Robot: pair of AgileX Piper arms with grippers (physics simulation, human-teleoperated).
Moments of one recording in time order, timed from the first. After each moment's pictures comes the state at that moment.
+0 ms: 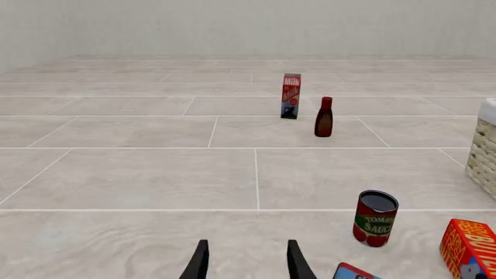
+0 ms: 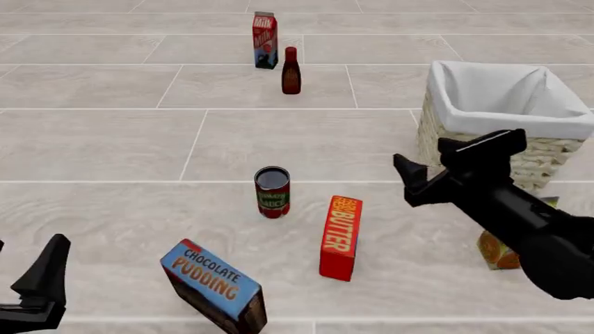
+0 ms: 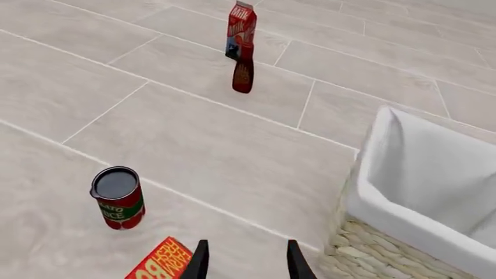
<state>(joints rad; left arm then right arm) 0.00 0.01 0.00 0.00 0.00 0.32 1.21 -0.48 -0.44 -0.14</state>
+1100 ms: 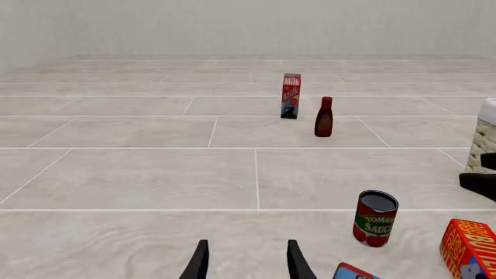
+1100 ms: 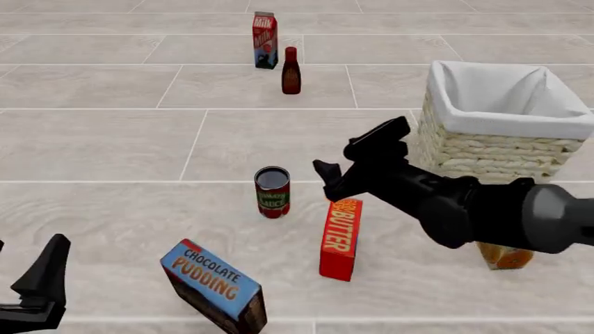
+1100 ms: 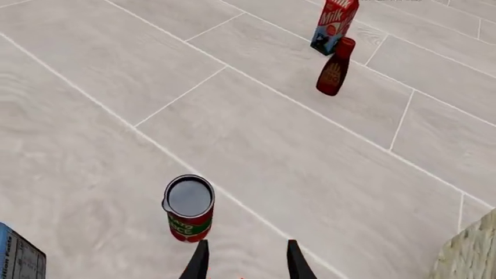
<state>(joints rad) 0.00 0.01 0.00 0.00 0.00 0.55 1.57 -0.76 -0.39 -0.16</state>
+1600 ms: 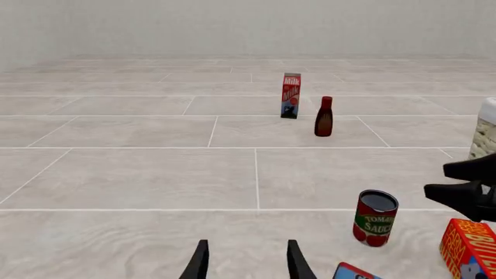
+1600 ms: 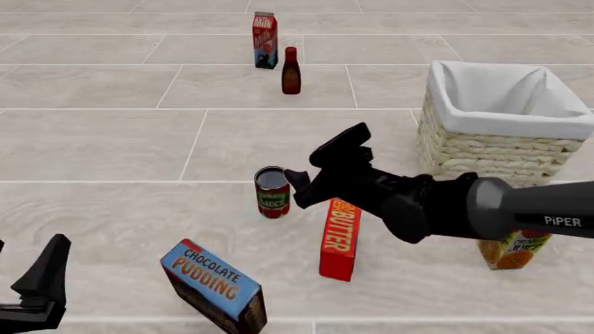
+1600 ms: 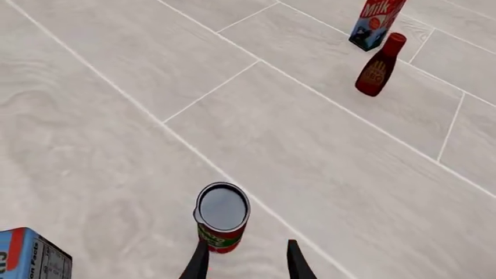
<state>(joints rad) 0.00 0.01 0.00 0.00 0.00 0.63 1.70 -0.87 -0.38 -0.14</state>
